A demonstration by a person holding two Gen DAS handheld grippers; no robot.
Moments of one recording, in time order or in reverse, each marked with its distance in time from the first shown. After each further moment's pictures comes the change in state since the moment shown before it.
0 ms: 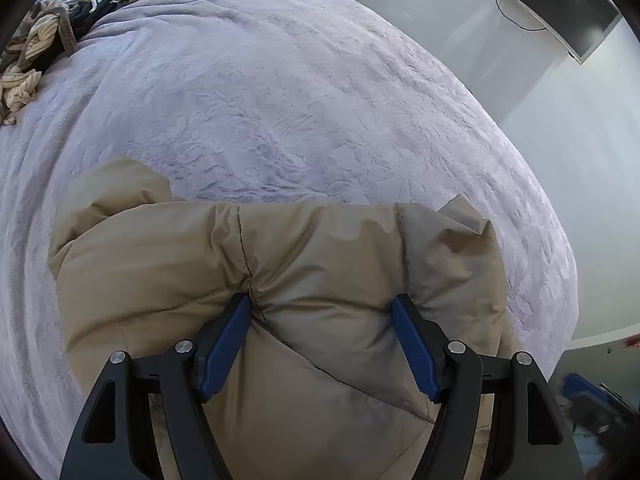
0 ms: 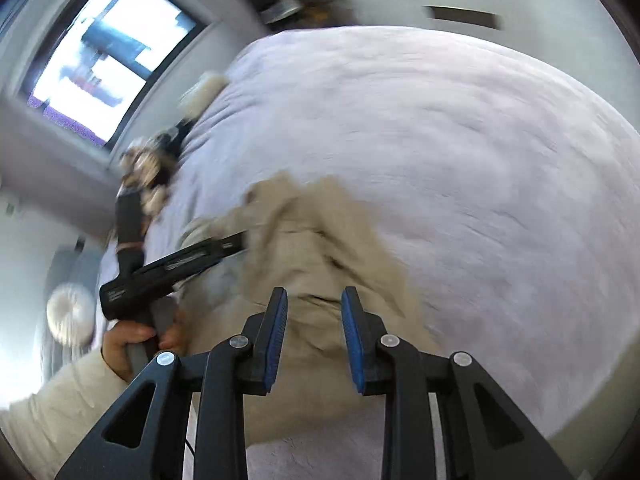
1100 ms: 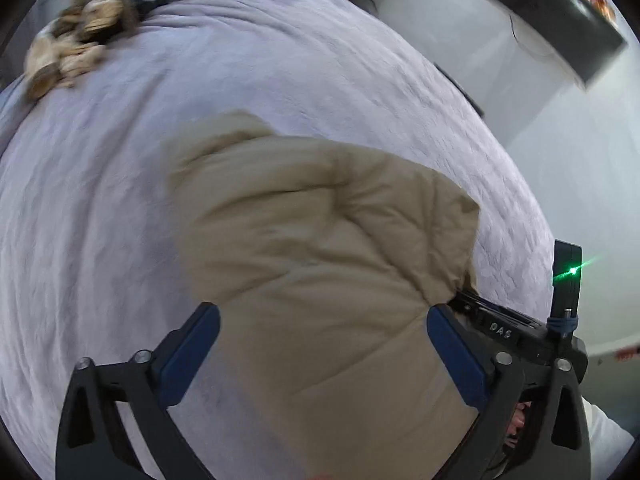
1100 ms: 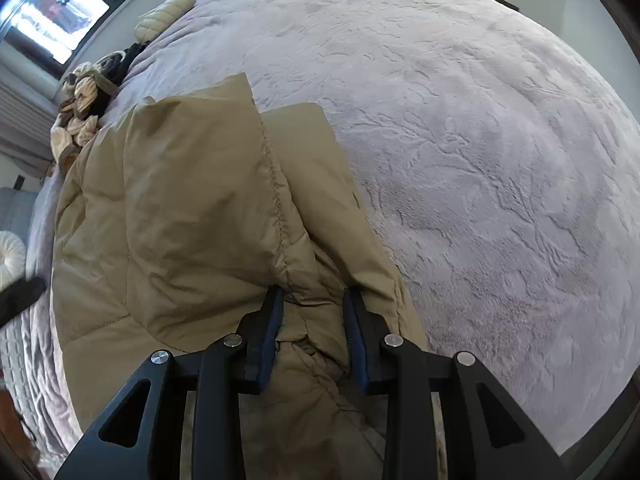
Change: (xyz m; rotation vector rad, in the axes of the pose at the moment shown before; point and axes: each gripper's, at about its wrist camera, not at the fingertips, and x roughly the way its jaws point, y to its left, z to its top) left arm -0.109 0.053 -0.078 -0.115 -0.066 0.030; right arm 0.103 -0.024 0.001 -0.030 0.176 -0.233
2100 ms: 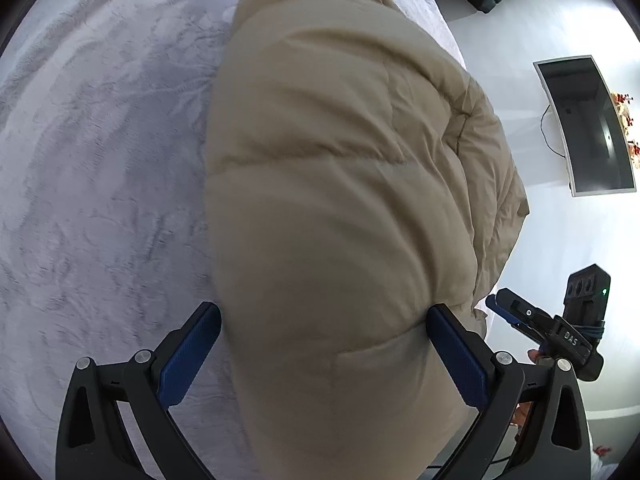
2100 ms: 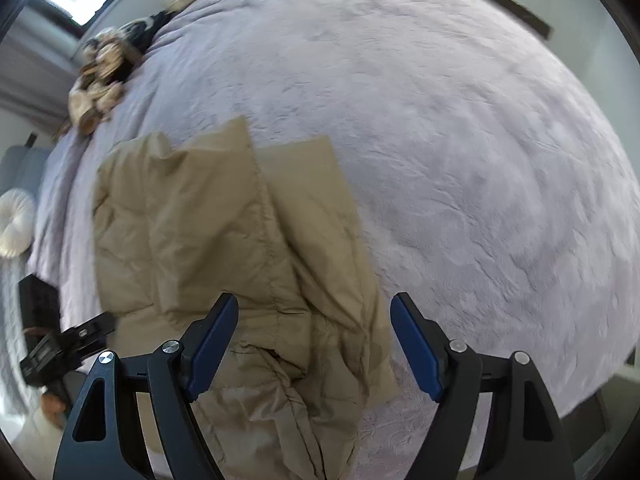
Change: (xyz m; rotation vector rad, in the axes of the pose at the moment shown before) left arm 0.077 0.084 -0.064 -0.434 0.154 -0.321; right arm -0.043 0.006 0.037 -0.176 0.149 0.071
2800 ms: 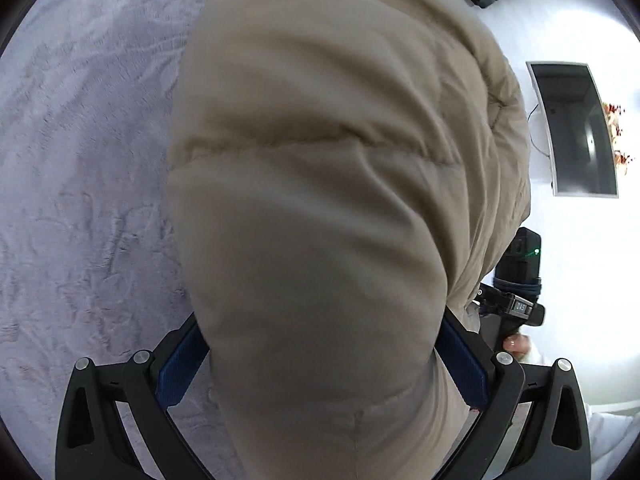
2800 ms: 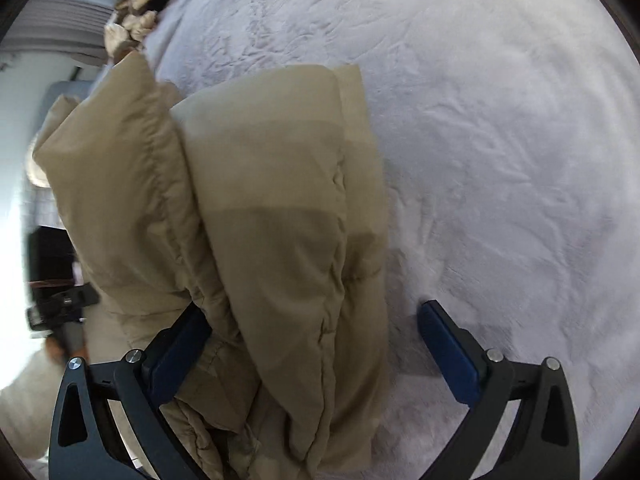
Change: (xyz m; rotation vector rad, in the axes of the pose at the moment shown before) left arm 0.040 0.016 0.022 -0.038 0.080 -0.127; right arm 0.105 -0.037 0.044 -0.125 0.255 0.267
